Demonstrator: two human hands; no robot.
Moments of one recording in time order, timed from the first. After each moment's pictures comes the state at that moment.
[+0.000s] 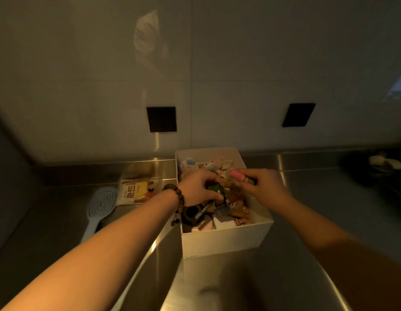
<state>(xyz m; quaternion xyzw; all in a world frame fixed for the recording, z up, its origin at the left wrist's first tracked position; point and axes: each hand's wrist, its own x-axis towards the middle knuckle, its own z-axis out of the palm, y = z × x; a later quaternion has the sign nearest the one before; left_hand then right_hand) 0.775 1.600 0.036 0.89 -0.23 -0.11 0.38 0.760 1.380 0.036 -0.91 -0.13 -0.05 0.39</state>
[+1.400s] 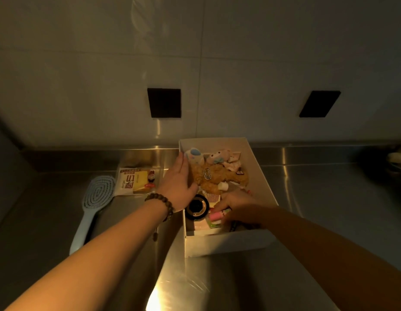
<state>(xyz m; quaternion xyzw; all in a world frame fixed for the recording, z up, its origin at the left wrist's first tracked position) 0.798 1.647 -0.039 0.95 -0.09 0.01 0.30 0.795 1.433 -0.032 -0.90 -0.24 0.30 0.20</state>
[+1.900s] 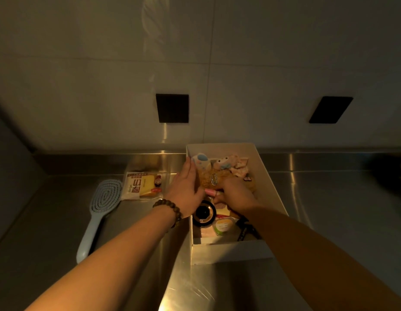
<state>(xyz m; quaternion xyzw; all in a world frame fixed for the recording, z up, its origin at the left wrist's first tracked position) 0.797 1.645 -0.036 0.94 -0.08 0.00 0.33 0.826 1.466 -0.031 -0.95 -0.20 0.10 0.20</state>
